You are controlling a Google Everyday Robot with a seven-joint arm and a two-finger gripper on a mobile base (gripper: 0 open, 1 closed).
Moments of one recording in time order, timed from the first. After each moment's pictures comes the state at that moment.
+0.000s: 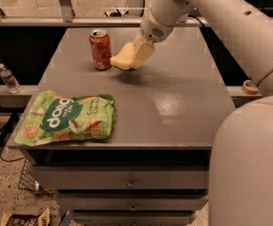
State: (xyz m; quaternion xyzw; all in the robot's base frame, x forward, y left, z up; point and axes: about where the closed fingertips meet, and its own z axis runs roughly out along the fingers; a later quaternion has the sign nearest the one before) arm 0.703 -0.009 0.887 -0.67 0.69 0.08 0.26
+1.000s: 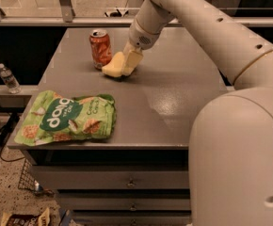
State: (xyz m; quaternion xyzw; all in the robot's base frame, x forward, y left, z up) arm 0.715 0.025 0.852 -0.69 0.68 0.09 0.23
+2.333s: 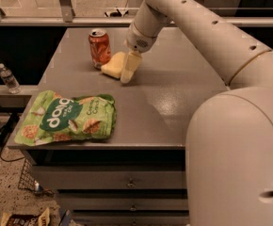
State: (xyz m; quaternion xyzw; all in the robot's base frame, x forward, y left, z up) arm 0.715 0.031 0.841 -0.69 0.68 0.09 0.23
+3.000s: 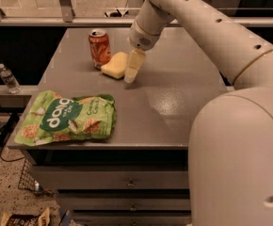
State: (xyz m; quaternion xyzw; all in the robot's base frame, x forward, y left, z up) arm 0.716 0.023 0.849 -0.69 0.68 0.08 0.23
